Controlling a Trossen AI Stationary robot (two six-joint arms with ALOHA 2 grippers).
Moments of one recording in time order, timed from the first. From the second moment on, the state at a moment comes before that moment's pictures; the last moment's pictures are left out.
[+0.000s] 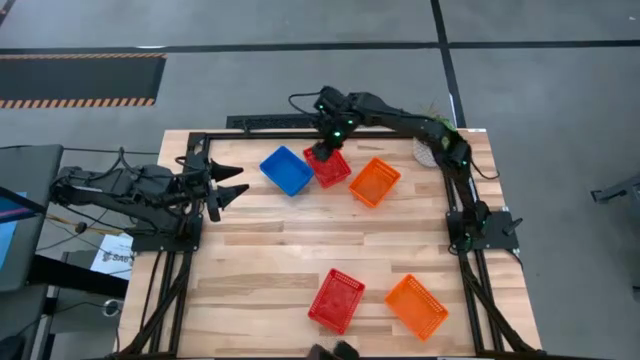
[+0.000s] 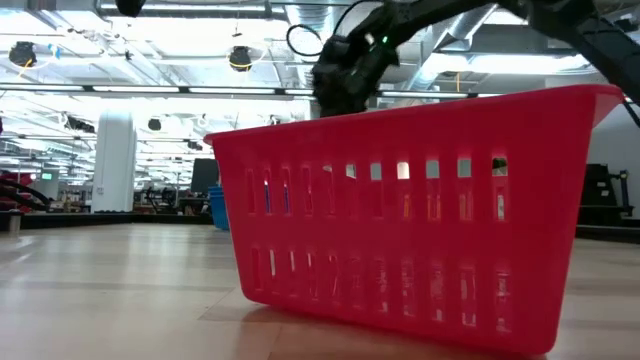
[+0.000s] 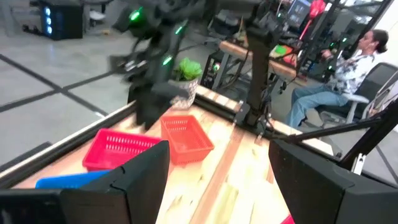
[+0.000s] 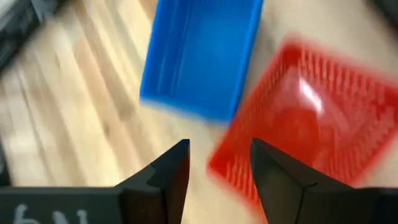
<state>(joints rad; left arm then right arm) -0.20 0.63 0.87 -0.44 -0.52 -0.42 -0.51 2.12 2.04 -1.02 -0.39 0.16</state>
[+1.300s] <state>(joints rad) -0.20 0.63 0.87 -0.60 -0.54 -0.50 0.50 2.08 2.03 -1.52 0.12 1.19</state>
